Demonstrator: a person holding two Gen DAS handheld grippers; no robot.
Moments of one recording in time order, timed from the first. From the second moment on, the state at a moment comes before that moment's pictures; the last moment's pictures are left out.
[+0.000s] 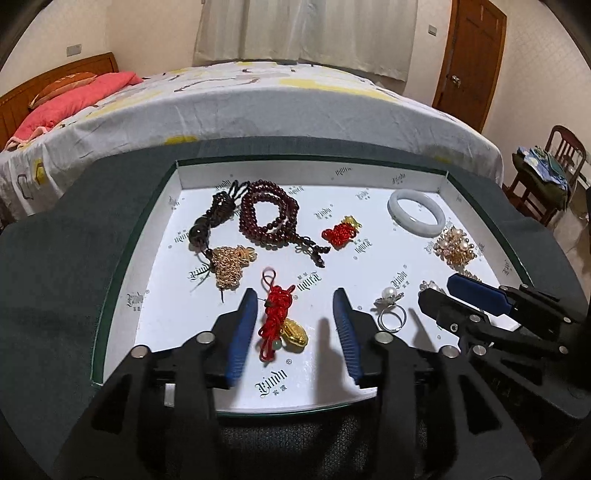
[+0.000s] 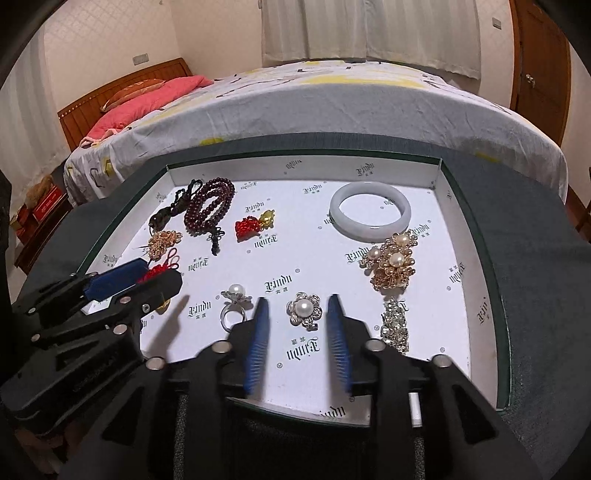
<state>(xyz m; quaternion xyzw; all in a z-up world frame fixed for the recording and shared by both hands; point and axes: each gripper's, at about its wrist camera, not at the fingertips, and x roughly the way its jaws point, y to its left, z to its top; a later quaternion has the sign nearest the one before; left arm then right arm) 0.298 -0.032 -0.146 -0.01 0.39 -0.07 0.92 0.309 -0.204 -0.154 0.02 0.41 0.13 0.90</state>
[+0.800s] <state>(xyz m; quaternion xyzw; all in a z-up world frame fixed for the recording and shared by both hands) 0.251 -0.023 -0.121 0.01 0.37 -0.02 0.93 0.273 -0.214 -0.125 0.03 0.38 0.10 0.92</state>
